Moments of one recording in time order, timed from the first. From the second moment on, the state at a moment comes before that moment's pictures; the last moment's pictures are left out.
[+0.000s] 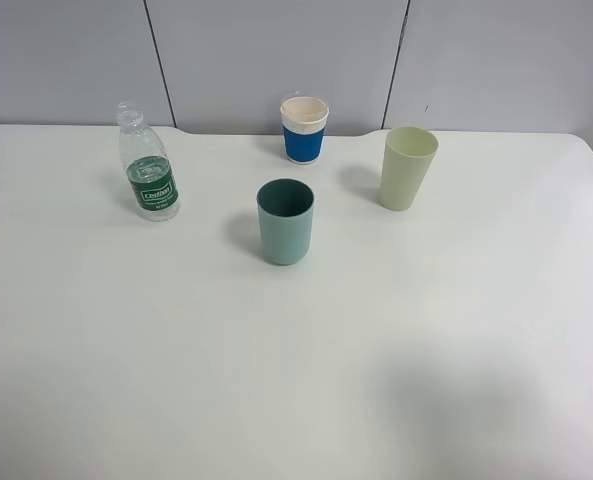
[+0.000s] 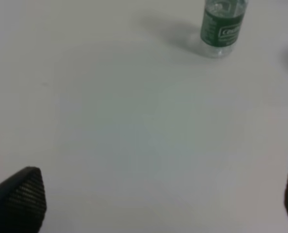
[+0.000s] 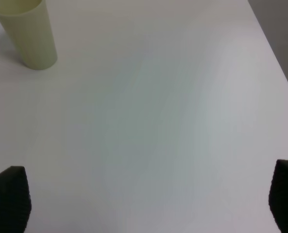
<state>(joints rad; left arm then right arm) -0.01 -0.01 -0.50 0.00 1.05 0.01 -0.05 0.00 -0.50 -0.02 1.05 -0.03</state>
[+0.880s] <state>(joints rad) -0.01 -0.01 -0.50 0.00 1.05 0.01 -0.05 0.00 -0.50 -0.02 1.05 -0.03</state>
